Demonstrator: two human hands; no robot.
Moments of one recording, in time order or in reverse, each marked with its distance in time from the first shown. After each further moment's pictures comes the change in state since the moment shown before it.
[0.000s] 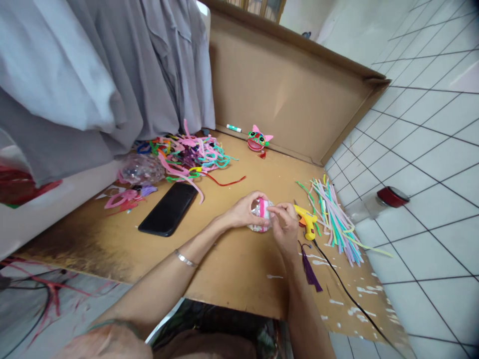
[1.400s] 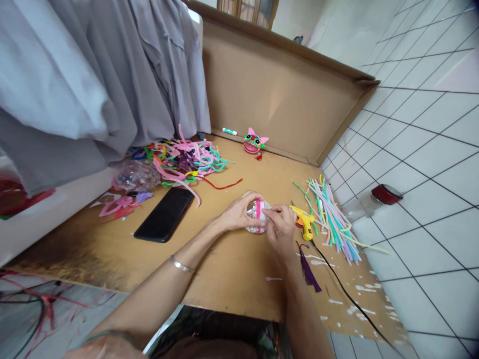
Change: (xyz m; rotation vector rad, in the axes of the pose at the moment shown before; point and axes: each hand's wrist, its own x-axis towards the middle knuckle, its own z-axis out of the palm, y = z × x) left_hand 0.002 0.001 -0.009 0.275 0.014 0.179; right_hand -0.003 0.003 0.000 -0.304 0.031 -0.276
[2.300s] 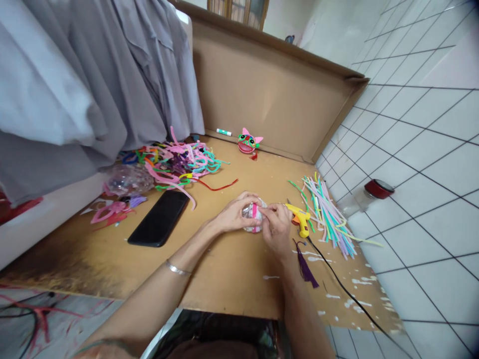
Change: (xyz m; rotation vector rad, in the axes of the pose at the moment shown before) left_hand -0.002 -0.007 0.001 -0.020 -0.051 0.087; right_hand 0.001 -0.004 0.000 -0.025 -0.012 0.022
